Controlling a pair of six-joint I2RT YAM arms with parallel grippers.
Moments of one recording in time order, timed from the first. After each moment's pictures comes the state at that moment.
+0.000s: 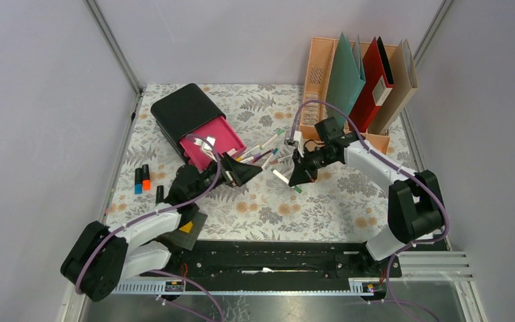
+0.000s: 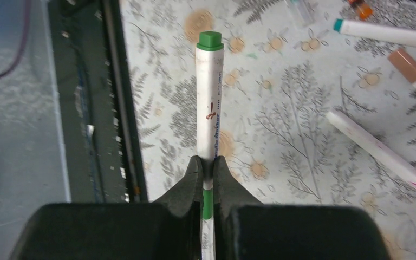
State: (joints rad) left arm -0.53 1.07 0.34 0.77 0.42 -0.96; right arm 0.41 1.57 1.09 -0.69 -0.87 -0.59
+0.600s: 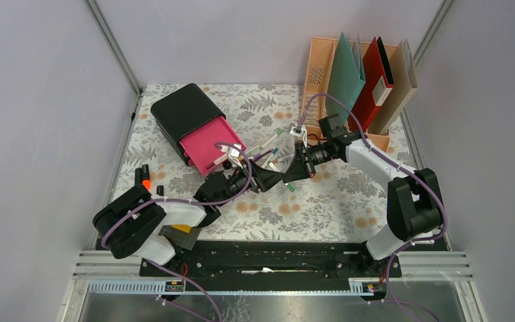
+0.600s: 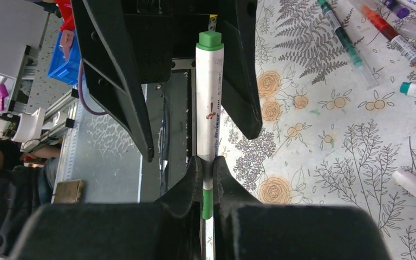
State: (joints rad) left arm -0.82 1.44 0.38 1.13 0.18 -1.00; right arm 0.36 1.59 1.09 -0.59 -1.24 -0.38
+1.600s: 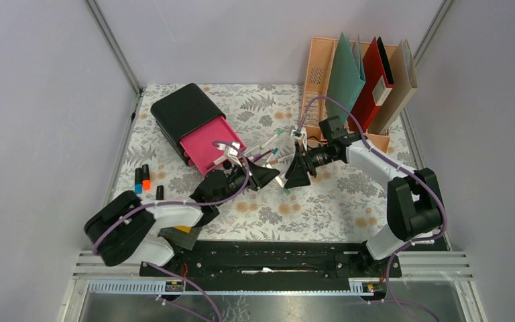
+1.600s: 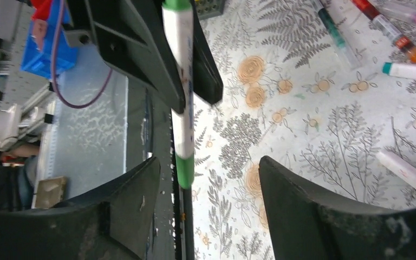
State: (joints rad) left arm -0.82 1.42 0.41 1.06 0.11 -0.95; right arm 0.36 1.60 1.07 -0.60 -1.20 -0.41
